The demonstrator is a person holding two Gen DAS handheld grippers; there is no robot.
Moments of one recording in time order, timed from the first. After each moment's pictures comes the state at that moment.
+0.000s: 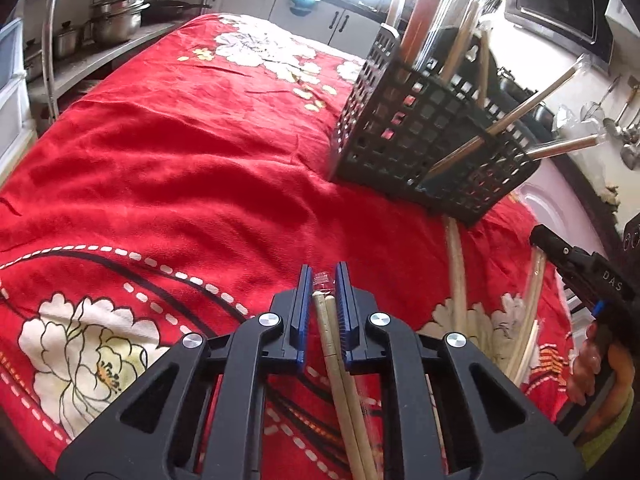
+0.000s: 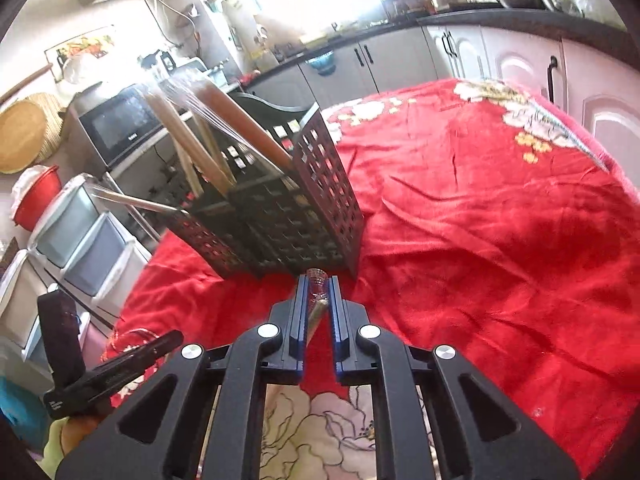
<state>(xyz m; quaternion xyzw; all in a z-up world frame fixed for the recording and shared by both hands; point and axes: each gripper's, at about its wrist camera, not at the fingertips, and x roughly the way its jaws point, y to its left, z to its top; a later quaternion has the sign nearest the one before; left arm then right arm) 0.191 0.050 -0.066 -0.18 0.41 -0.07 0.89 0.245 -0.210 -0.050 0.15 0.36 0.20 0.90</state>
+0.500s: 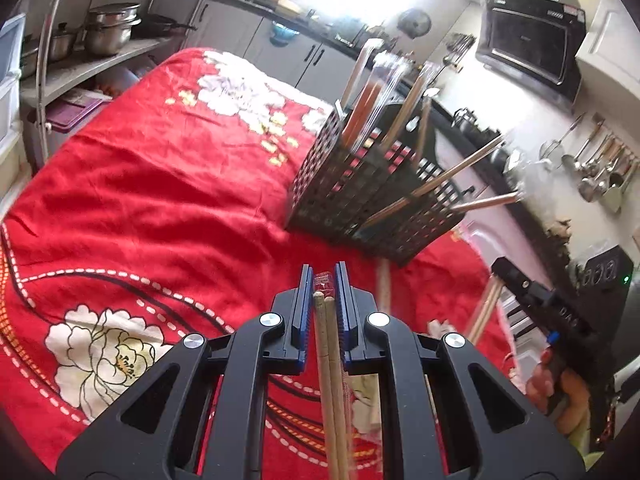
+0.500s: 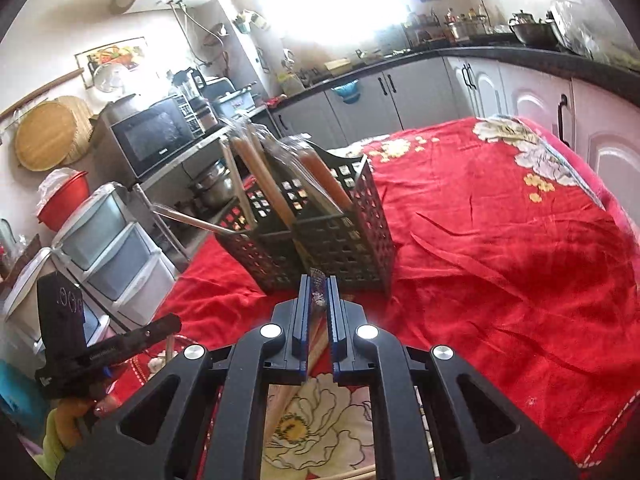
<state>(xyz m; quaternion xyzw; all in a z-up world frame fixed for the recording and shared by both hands) 0.163 0.064 -0.010 -0.23 0.34 -0.12 0.90 0.210 -0.209 -0.007 0.15 0.31 0.24 0.91</state>
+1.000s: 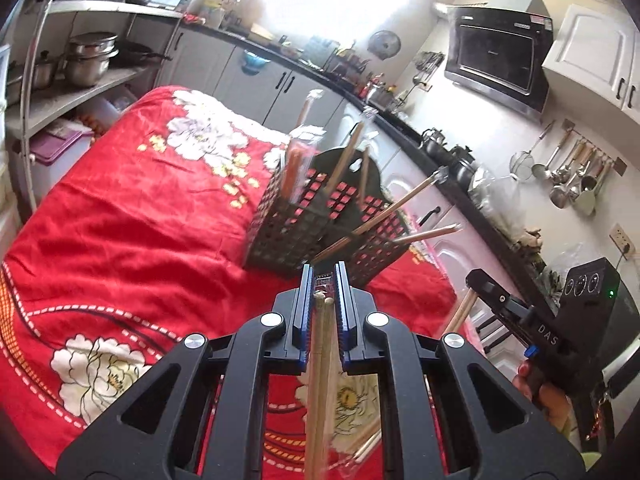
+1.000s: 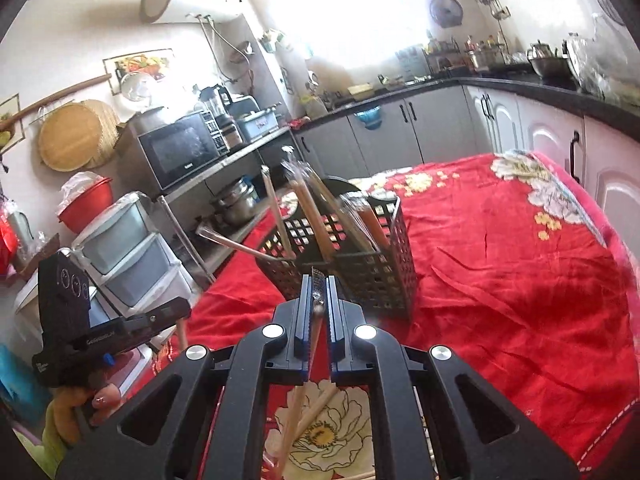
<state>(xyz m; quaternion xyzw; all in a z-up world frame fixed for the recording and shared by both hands) 0.152 0.051 0.038 -0.22 0.29 -0.15 0.92 0.189 -0.204 0.030 0.14 0.26 0.26 0.92</state>
